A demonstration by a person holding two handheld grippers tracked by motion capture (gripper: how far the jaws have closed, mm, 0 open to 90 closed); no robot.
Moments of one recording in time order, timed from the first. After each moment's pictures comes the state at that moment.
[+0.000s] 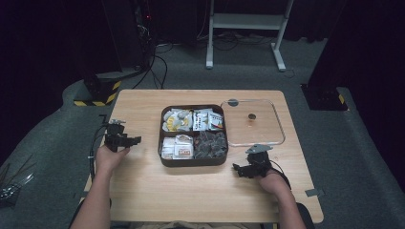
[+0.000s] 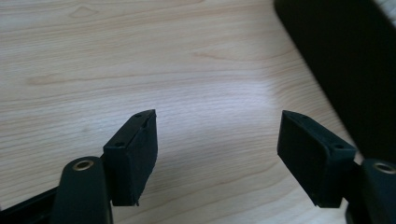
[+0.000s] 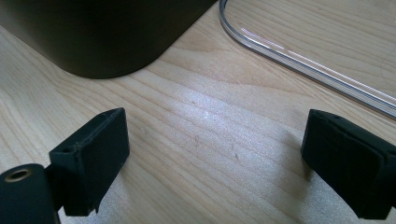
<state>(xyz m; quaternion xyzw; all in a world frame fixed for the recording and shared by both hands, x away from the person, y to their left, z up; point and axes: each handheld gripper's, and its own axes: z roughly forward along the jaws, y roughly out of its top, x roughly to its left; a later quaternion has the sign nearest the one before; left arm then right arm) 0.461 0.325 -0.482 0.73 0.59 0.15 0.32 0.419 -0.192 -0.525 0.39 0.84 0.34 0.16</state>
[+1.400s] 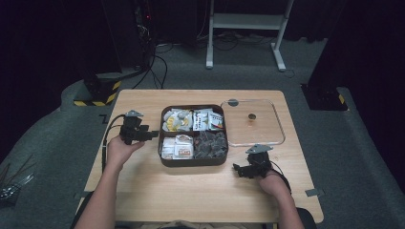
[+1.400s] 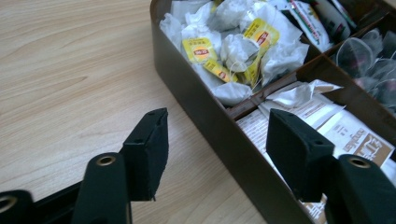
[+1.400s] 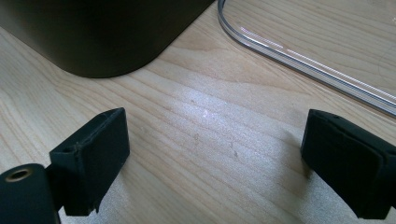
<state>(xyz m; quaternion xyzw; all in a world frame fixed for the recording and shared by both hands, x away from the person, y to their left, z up) 0.470 0.268 -0.448 0.78 0.48 0.13 0.38 0.418 -0.192 -0.524 0.39 0.84 0.34 0.16</state>
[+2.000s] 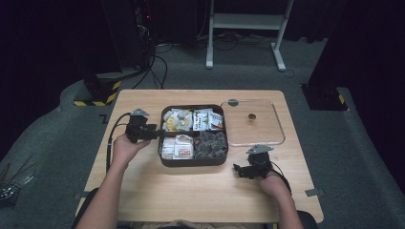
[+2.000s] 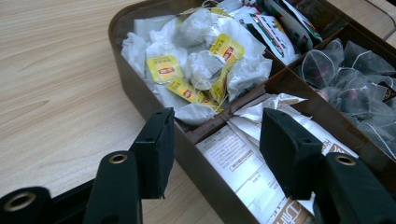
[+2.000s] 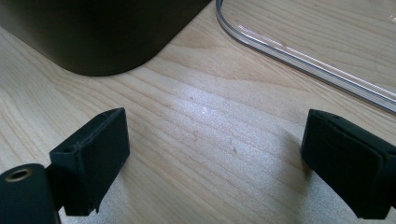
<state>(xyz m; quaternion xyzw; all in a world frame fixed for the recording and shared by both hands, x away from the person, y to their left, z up) 0.474 0.249 -0.444 0.79 0.45 0.12 0.40 0.416 -0.193 -0.524 0.40 0.84 0.34 0.16</state>
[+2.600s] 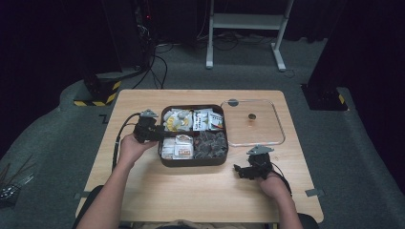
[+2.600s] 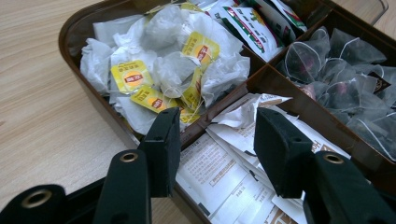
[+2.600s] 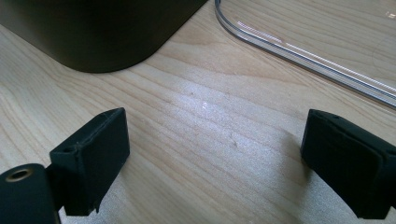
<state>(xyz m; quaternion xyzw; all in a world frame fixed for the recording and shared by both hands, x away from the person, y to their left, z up) 0.480 0.224 -0.450 0.82 0.41 0.11 0.39 0.413 -0.194 -0.524 0.40 0.84 0.34 0.16</state>
